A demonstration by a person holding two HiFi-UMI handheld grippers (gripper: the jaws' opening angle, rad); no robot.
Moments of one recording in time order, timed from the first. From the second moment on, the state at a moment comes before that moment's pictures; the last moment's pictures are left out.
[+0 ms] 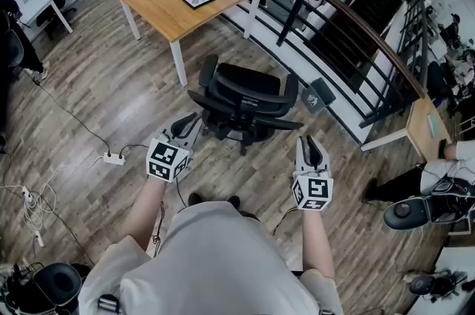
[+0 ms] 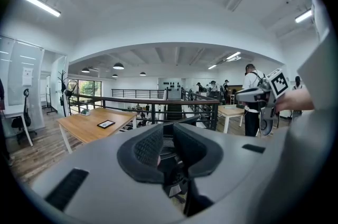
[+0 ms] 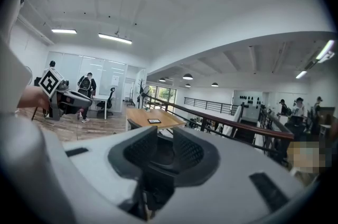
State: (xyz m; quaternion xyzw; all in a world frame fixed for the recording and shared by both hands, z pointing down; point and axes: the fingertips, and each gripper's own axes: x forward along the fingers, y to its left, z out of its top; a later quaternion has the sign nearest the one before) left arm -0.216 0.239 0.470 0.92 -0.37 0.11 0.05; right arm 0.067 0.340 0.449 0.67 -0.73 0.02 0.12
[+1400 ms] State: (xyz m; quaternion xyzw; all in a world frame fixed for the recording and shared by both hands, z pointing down) left arm -0.193 0.234 0.514 0.89 -0.42 0.16 0.05; right arm 0.113 0.311 0.523 0.60 -0.77 0.06 0.21
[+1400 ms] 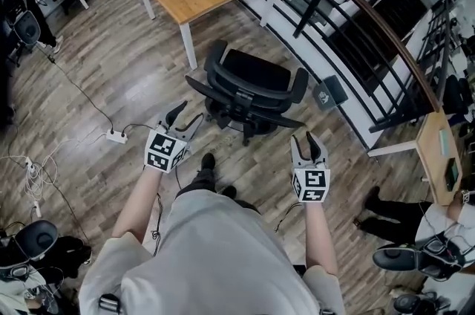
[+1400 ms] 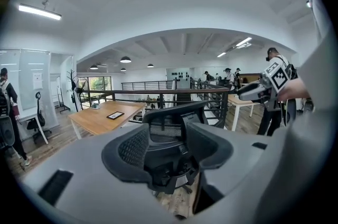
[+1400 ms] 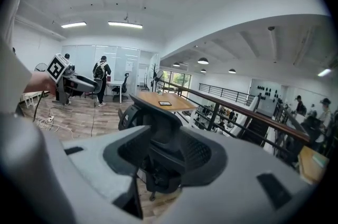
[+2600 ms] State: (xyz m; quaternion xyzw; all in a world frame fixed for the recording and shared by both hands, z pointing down) left arm -0.173 0.086 0.717 0.79 -0.06 0.55 -0.27; right arm 0.106 0.218 0.718 0.31 -0.72 0.04 0.62
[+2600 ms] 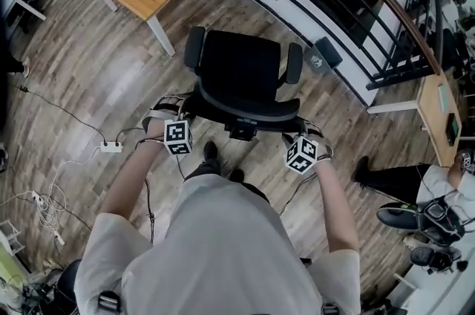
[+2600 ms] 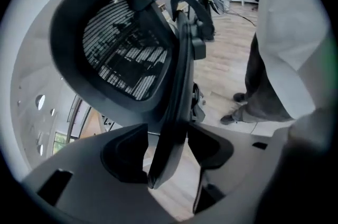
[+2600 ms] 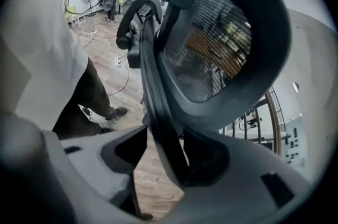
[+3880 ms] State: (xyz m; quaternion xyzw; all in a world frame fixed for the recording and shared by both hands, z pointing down) left arm -0.134 0.000 0.737 0.76 0.00 0.56 -0.32; right arm 0.147 0.113 0.740 0.29 -0.66 -0.08 0.69
